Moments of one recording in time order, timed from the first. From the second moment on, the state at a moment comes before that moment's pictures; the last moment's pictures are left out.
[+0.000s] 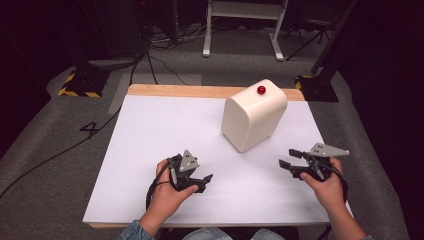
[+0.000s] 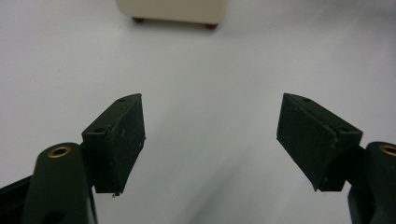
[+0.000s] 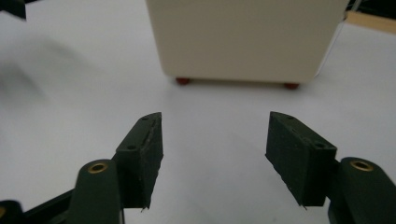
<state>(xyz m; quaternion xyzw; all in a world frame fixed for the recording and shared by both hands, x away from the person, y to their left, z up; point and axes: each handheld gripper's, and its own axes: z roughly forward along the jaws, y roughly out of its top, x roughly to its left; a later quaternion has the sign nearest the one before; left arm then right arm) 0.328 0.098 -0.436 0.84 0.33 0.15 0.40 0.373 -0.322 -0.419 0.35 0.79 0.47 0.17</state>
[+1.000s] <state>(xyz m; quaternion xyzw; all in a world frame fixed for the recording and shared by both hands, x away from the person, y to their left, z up) 0.317 0.153 -0.477 0.84 0.41 0.16 0.32 0.484 -0.307 -0.340 0.29 0.80 0.49 0.20</state>
